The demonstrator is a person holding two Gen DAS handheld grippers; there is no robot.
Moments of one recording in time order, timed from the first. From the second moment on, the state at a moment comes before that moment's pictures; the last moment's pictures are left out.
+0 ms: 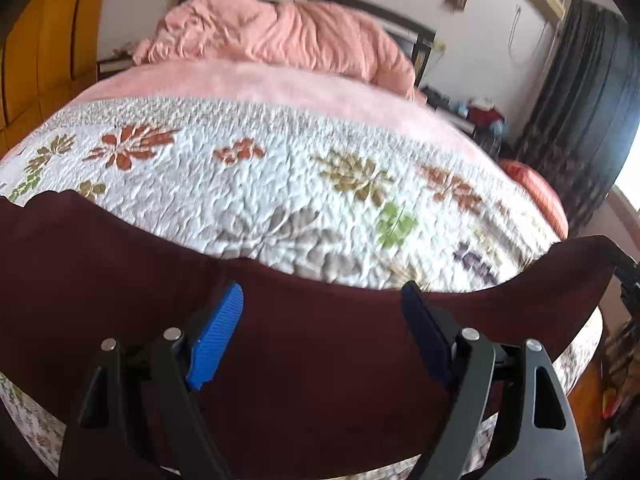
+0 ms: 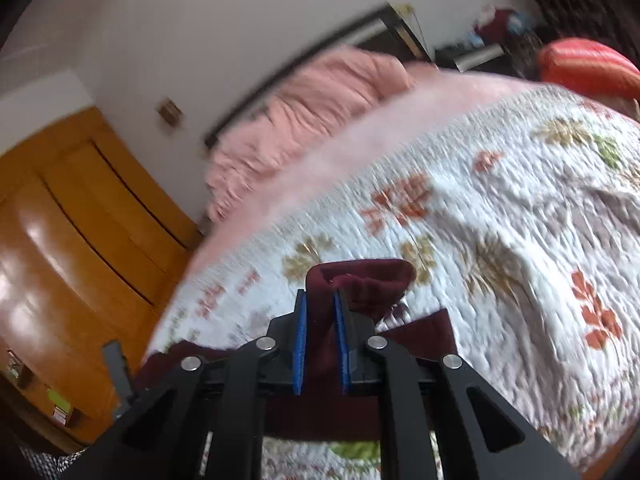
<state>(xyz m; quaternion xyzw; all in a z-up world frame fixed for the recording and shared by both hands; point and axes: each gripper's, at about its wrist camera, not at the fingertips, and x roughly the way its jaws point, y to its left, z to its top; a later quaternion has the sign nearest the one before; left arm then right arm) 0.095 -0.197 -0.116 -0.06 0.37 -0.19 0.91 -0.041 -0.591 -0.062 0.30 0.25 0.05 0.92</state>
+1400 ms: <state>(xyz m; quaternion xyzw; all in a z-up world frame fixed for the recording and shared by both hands) 0.090 -0.197 -0.174 -0.02 0.49 -0.19 0.85 -0.037 -0.580 -0.199 0.51 0.40 0.04 0.76</state>
